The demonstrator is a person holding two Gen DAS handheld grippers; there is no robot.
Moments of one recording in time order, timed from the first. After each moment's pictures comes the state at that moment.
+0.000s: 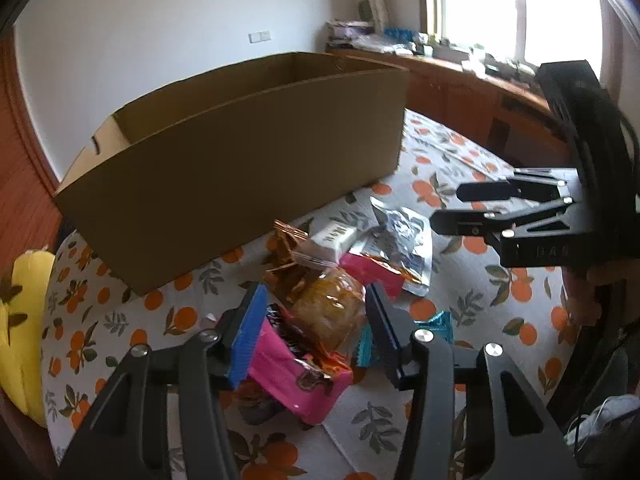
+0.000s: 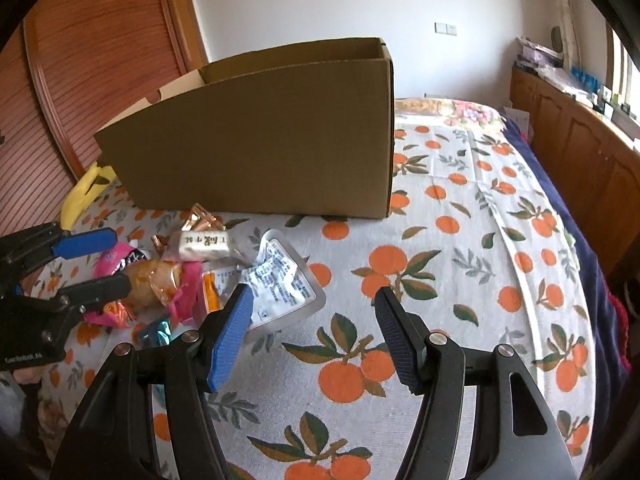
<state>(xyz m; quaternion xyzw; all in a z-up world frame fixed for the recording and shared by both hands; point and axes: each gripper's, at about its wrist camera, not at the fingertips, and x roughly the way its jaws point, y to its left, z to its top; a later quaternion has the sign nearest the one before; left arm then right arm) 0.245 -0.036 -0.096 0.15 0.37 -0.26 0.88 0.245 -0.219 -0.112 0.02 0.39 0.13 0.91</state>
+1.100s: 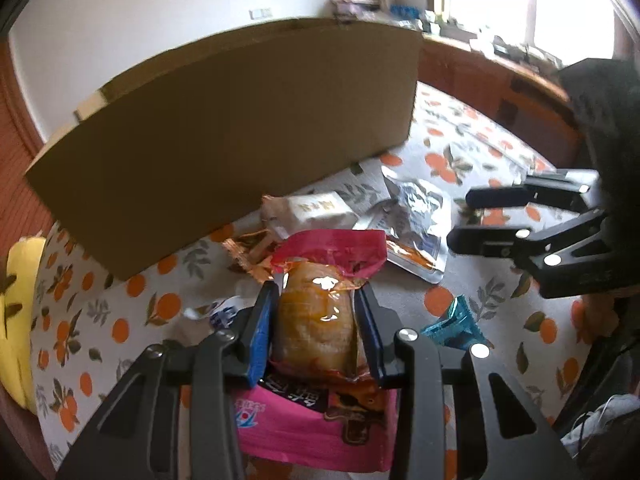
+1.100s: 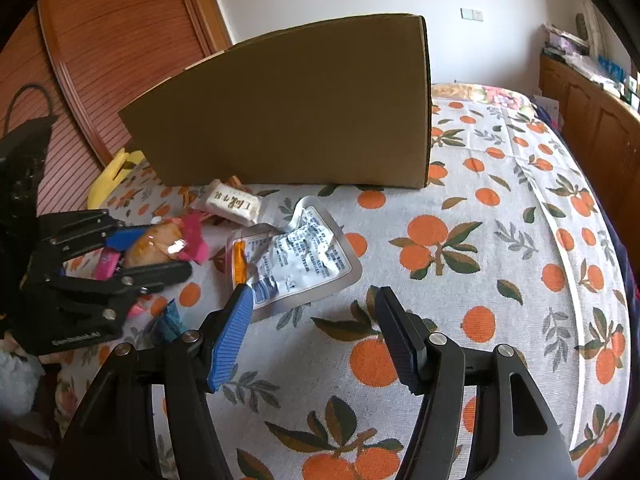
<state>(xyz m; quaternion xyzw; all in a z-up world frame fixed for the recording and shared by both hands) 0.254 -0.023 -0.107 0.14 0.40 -0.24 0.87 0.241 -0.219 -0.129 0.03 0.41 0.19 0.89</state>
